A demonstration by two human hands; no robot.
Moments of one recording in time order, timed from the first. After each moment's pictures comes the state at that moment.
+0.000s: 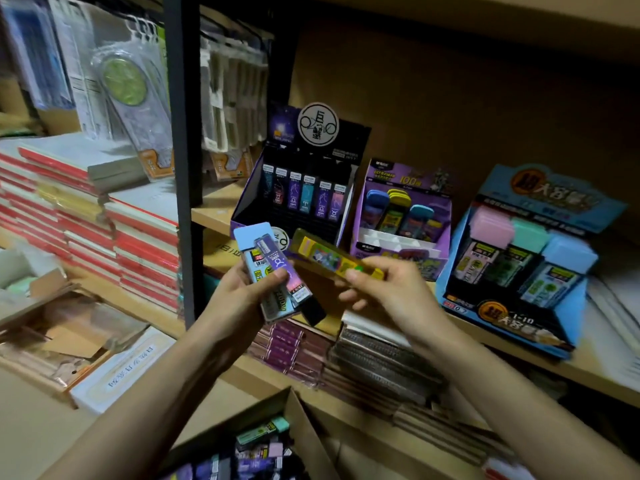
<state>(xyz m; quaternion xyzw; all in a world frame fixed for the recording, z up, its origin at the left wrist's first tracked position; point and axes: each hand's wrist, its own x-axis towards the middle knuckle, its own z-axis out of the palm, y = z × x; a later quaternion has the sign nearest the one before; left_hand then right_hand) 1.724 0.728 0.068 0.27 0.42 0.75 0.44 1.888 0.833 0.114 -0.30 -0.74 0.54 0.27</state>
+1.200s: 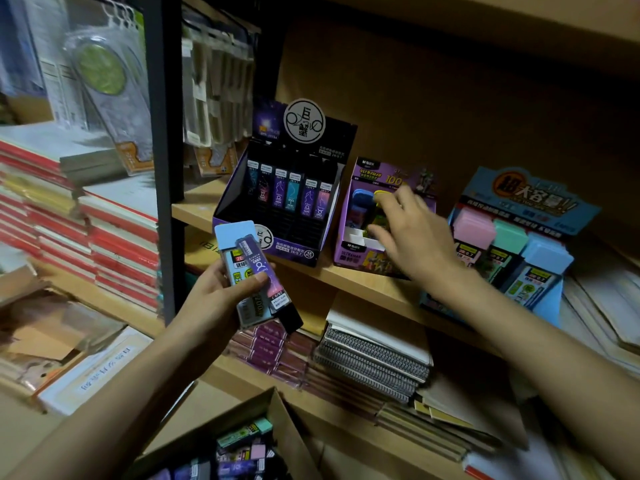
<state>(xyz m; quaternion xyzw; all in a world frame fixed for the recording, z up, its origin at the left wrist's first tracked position) 1.720 0.724 0.061 0.28 0.45 0.74 0.42 1.893 0.909 0.150 -0.29 -0.90 -0.22 0.23</state>
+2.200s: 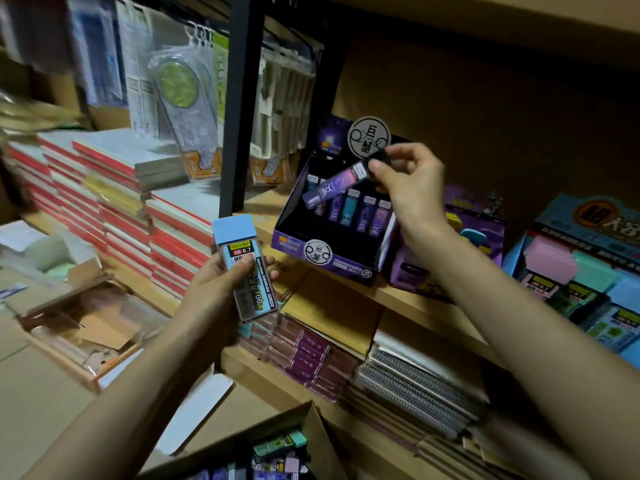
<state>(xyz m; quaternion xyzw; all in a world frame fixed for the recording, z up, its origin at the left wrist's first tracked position) 1.666 0.698 0.068 0.21 0.44 0.80 0.36 1.770 0.878 0.192 -0.27 -0.72 0.40 0.49</state>
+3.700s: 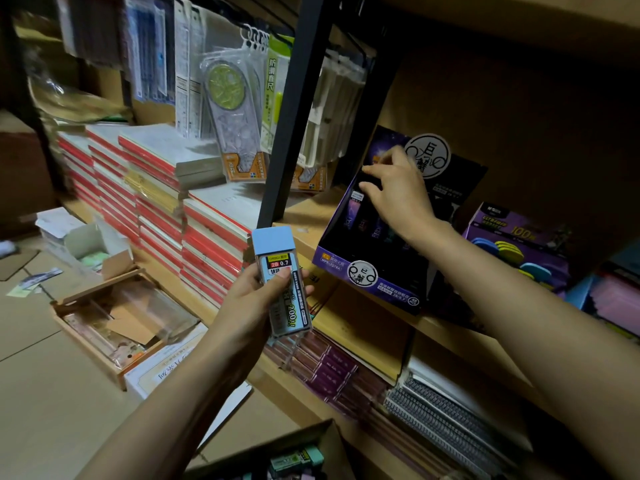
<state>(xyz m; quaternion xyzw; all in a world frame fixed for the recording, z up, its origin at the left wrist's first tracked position) 1.644 0.697 0.060 0.20 0.43 0.80 0.37 1.684 0.911 0.176 -0.24 -0.92 -0.05 0.30</state>
